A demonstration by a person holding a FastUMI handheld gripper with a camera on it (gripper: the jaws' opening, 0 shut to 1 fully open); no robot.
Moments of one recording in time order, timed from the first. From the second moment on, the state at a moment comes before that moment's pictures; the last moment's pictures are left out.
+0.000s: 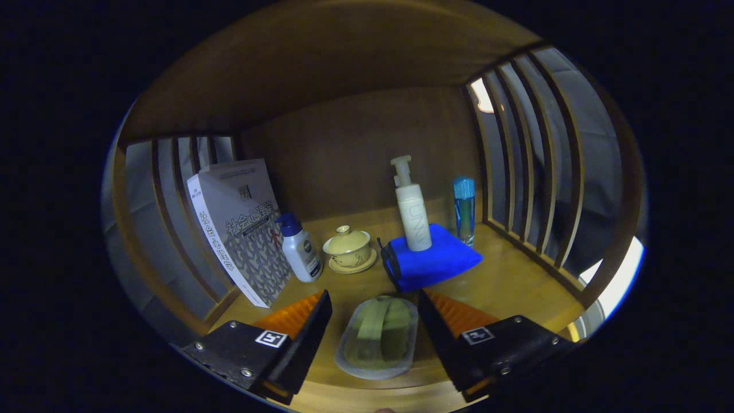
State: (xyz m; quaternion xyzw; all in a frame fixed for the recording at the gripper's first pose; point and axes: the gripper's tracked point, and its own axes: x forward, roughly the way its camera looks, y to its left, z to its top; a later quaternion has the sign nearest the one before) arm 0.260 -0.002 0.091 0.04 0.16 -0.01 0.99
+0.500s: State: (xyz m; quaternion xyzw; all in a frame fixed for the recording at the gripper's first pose) arm 0.182 0.013 0.118 0.04 0.08 0.00 1.00
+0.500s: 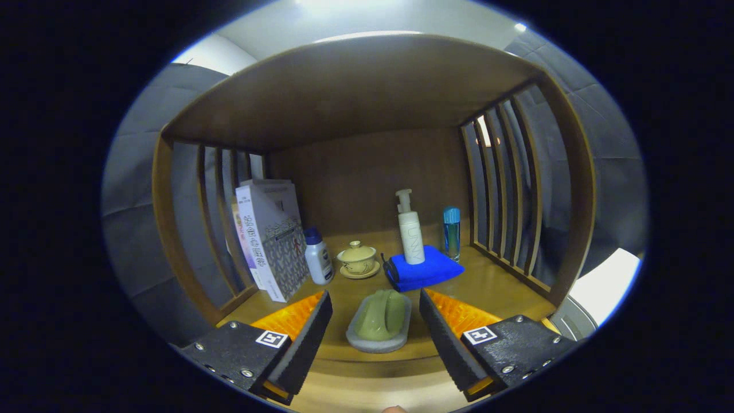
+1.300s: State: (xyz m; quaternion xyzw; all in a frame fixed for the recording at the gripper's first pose) arm 0.049 0.025 0.112 0.00 -0.03 0.01 1.00
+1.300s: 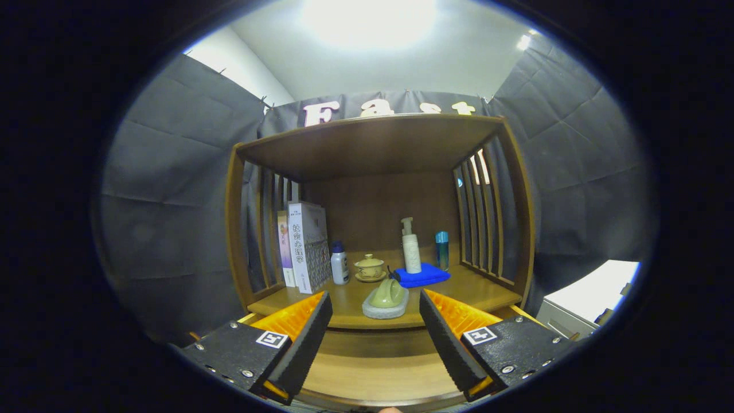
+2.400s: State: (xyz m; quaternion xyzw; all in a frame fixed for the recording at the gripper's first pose) arm -0.028 0.042 -0.004 -0.03 0.00 0.01 1.00
